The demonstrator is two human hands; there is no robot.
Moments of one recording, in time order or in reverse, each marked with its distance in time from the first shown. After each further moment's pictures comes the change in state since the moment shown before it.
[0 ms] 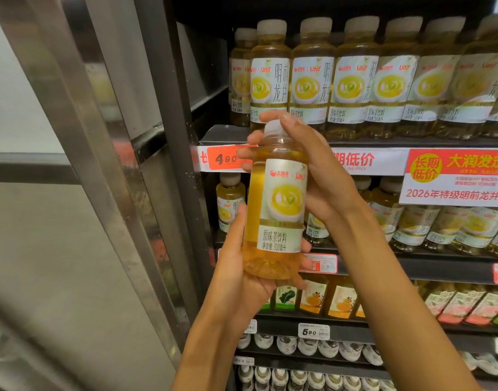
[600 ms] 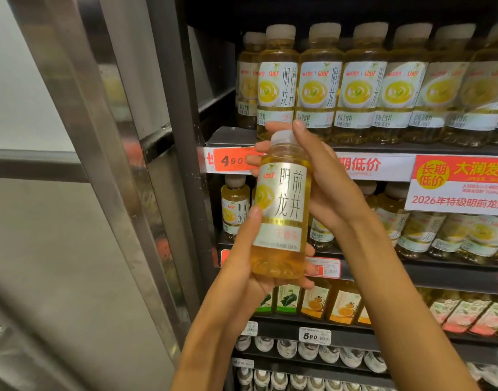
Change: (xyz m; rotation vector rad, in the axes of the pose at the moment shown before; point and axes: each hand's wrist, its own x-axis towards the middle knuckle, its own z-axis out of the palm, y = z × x) left_hand -0.008 0.007 0.009 0.097 0.025 0.060; right_hand -0.003 0.006 -0.008 -0.034 0.085 0.061
